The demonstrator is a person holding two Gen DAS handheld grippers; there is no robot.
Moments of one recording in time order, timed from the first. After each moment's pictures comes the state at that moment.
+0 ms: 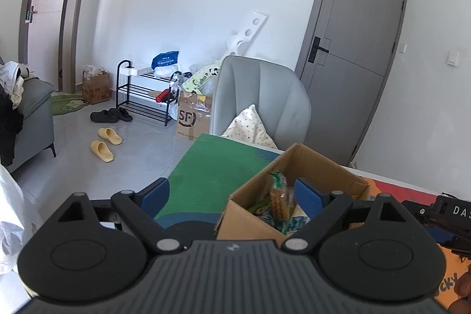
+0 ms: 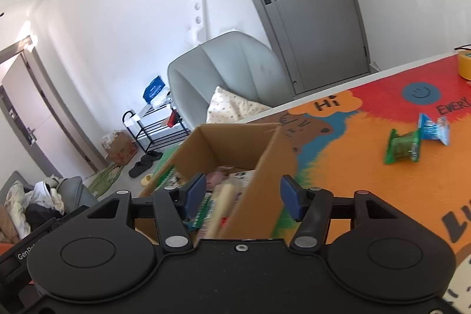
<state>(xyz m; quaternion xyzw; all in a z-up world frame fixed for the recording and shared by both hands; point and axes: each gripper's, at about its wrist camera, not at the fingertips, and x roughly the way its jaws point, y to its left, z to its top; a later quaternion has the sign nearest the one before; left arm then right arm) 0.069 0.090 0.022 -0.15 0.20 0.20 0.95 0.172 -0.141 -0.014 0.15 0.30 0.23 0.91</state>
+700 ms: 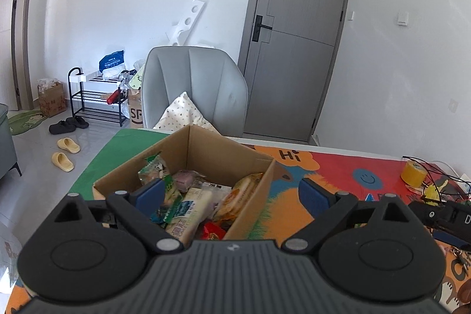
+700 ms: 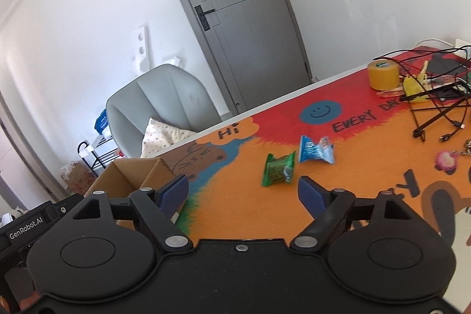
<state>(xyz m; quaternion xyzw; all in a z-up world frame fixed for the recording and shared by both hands) 0.118 -0.021 0.025 -0.10 0.23 0.12 0.96 0.166 -0.265 -0.020 0.17 0.28 0.13 0.94</state>
